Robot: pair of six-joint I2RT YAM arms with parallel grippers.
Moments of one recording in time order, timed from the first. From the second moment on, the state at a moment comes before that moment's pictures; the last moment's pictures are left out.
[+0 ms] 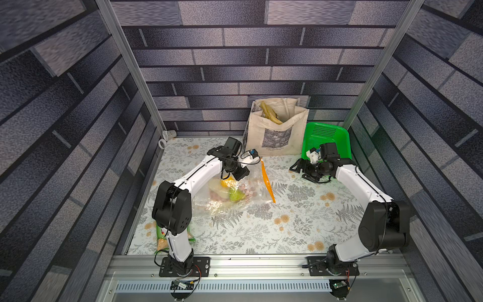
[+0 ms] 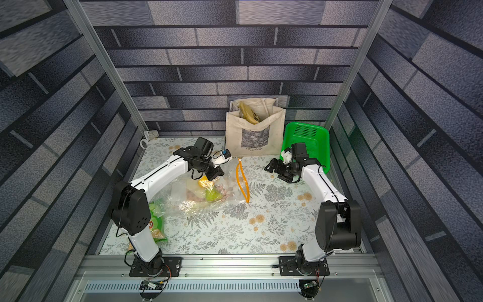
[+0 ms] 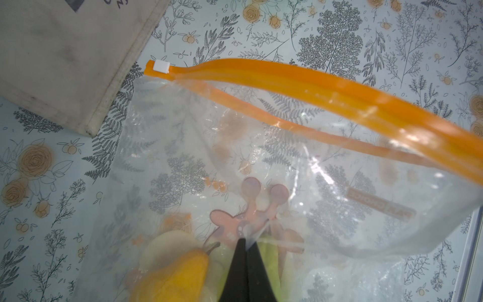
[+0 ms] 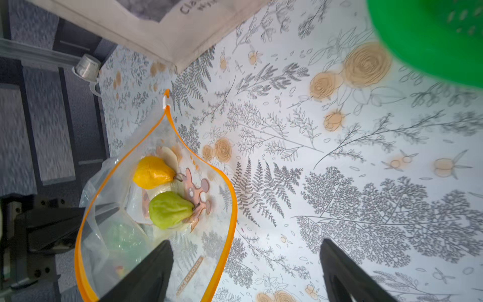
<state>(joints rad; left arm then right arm) -0.47 1.79 1.51 -0.77 0.41 0.51 0.13 1.54 1.14 -0.66 -0.56 0.46</state>
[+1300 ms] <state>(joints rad) -0.50 1.76 1.51 -0.76 0.41 0.52 0.57 1.87 1.09 -0.05 -0.74 0.78</state>
